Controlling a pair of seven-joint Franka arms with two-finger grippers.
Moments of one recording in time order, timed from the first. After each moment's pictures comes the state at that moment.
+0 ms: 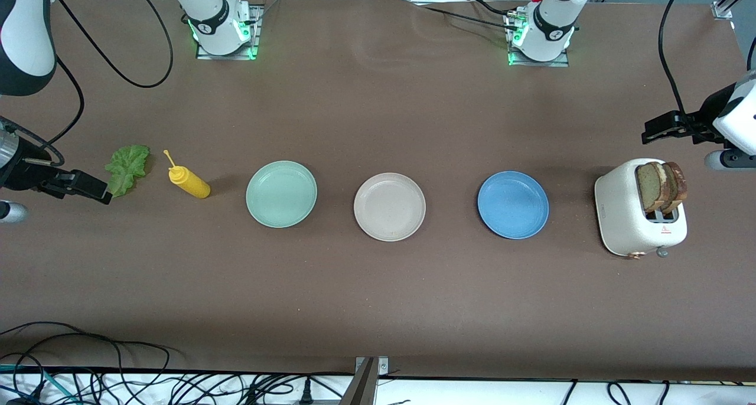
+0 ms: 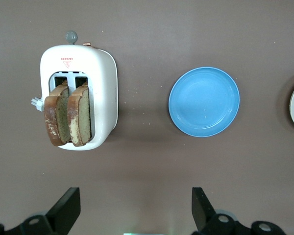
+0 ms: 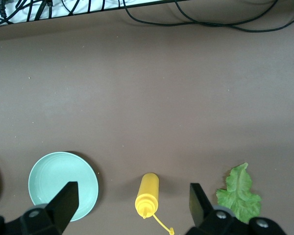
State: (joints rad) left arm 0.01 0.13 0.02 -1.49 0.00 1.46 0.00; right arm 0.02 0.27 -0.05 -1.45 0.06 1.81 0.08
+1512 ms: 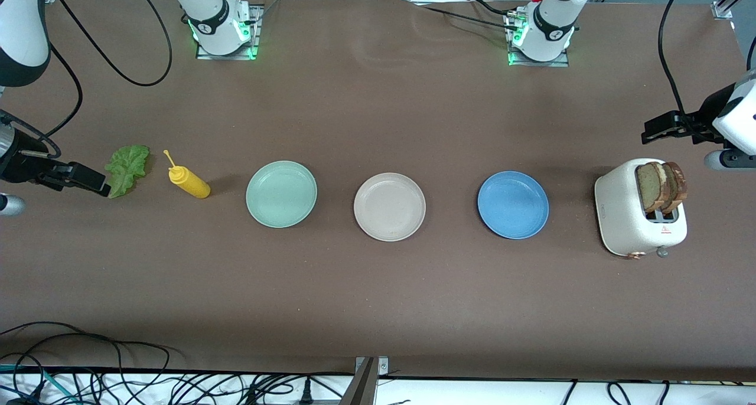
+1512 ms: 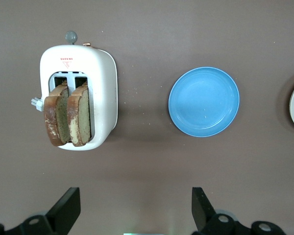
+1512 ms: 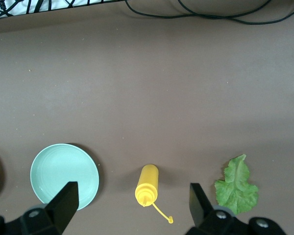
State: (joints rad) left arm 0.01 0.13 0.02 -1.49 0.00 1.46 0.00; right arm 0.02 0.25 -0.05 -1.45 0.06 1.77 0.08
